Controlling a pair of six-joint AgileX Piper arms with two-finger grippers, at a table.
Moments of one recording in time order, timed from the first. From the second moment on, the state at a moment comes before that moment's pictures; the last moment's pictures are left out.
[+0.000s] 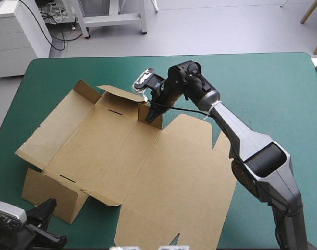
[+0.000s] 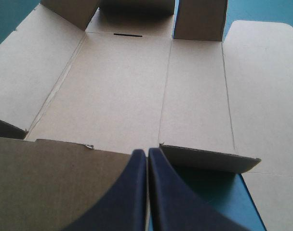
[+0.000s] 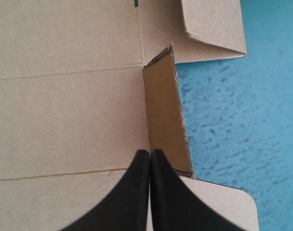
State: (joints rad) left arm -0.29 0.04 -0.51 -0.05 0.97 0.02; right arm 0.59 2.13 -2.19 0.18 1.19 -0.51
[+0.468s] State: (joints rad) left arm -0.29 0.04 -0.51 -0.05 0.97 0.02; right arm 0.59 2.14 -2.19 0.23 1.14 -0.66
